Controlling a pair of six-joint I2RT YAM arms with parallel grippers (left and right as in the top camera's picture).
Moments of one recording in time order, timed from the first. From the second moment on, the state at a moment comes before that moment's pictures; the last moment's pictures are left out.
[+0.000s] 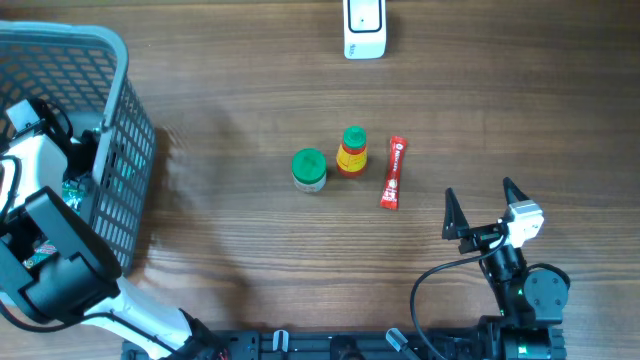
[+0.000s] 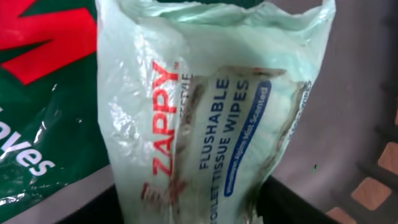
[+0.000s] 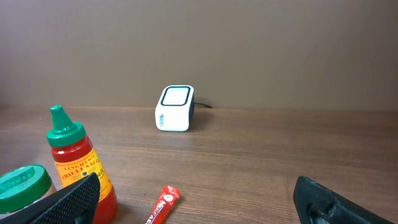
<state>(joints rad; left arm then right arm) 0.58 1.91 1.30 -0.73 0.20 -0.53 -0.03 0.01 0.01 0.01 -0.23 0.07</state>
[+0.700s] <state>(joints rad) 0.58 1.49 1.64 -0.96 0.21 -0.63 -0.03 0.01 0.01 0.01 -0.23 0.07</state>
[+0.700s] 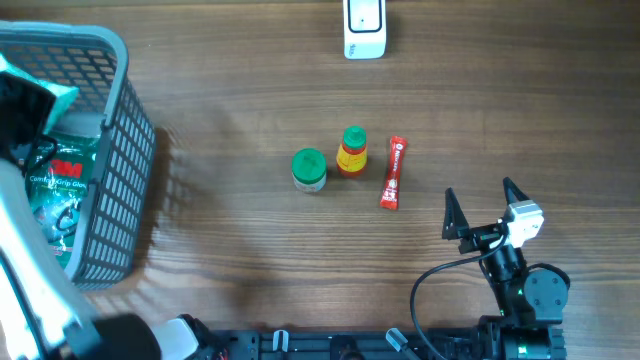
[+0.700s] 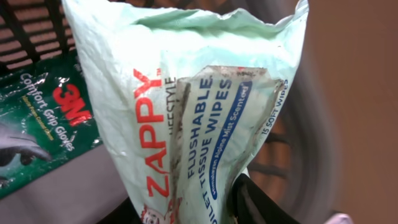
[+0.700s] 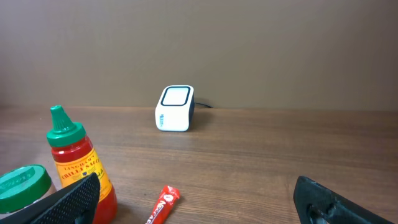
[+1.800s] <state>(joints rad) -0.77 1.80 1.64 -0.54 0.20 -0.76 -0.03 0.01 0.01 0.01 -0.23 0.07</state>
